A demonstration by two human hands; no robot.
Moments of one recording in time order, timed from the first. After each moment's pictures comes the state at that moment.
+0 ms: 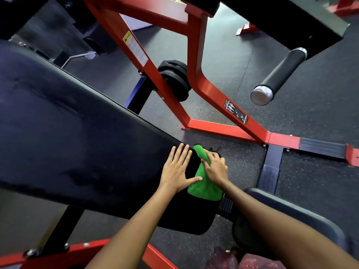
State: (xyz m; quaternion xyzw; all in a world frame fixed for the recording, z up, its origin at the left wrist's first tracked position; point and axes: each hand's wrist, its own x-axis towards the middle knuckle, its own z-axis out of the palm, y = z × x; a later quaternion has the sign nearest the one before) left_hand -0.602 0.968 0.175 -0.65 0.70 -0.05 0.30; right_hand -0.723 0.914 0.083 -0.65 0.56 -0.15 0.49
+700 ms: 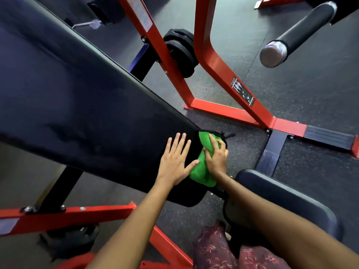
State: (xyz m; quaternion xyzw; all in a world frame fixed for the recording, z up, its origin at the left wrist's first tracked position) left_hand -0.621 1.027 0.127 -0.70 0.69 -0.05 0.13; right_hand -0.731 0.959 0.026 -0.59 0.57 -0.29 0.49
